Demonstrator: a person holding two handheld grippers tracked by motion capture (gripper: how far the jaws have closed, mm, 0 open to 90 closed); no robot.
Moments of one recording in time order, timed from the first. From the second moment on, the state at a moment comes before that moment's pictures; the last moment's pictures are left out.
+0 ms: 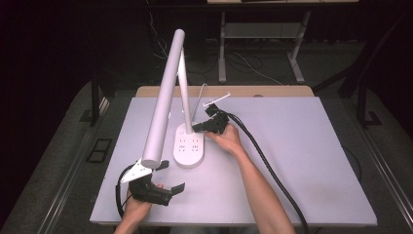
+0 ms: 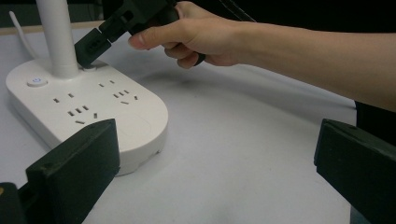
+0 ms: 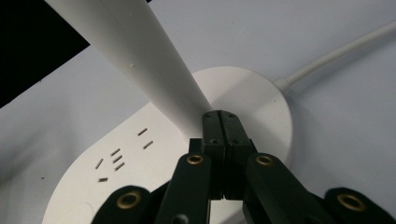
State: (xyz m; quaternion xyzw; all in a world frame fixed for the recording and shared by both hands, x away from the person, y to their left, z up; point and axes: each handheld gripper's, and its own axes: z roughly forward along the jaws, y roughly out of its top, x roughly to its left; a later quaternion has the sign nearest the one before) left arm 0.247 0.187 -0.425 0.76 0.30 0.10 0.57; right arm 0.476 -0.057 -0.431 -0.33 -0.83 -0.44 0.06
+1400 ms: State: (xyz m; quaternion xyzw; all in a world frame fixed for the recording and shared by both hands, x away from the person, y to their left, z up) left arm 0.247 0.186 -0.424 0.76 0.30 0.10 0.57; right arm 0.470 -0.065 -0.438 -0.34 -0.81 -0.47 0.06
